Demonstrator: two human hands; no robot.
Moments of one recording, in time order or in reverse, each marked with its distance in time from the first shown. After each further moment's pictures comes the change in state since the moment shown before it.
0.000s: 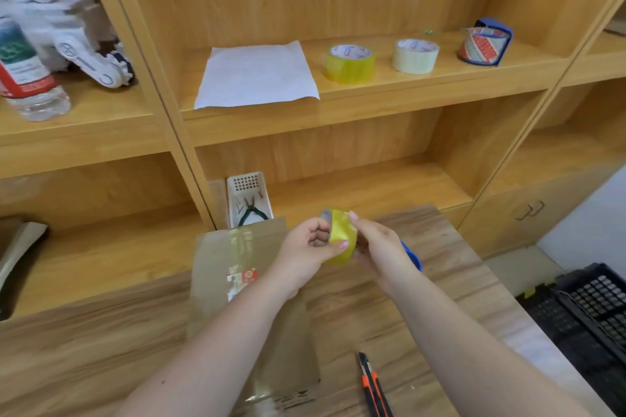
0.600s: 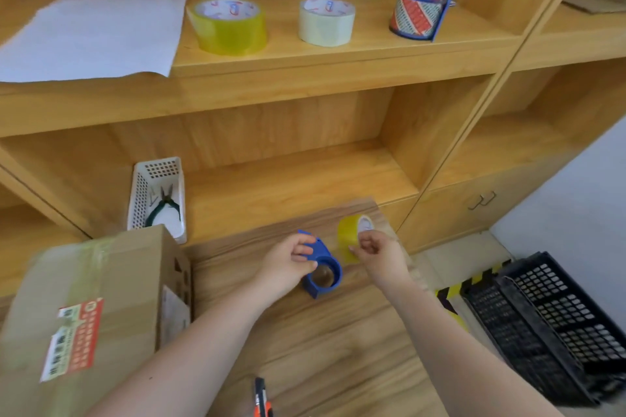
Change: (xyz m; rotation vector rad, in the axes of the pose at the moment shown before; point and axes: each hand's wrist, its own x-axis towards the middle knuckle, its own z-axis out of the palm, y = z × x) left_hand 0.111 -0.064 0.154 0.265 -0.017 -0.242; right_hand 0.075 -0.011 -0.215 -0.716 0.290 -0.168
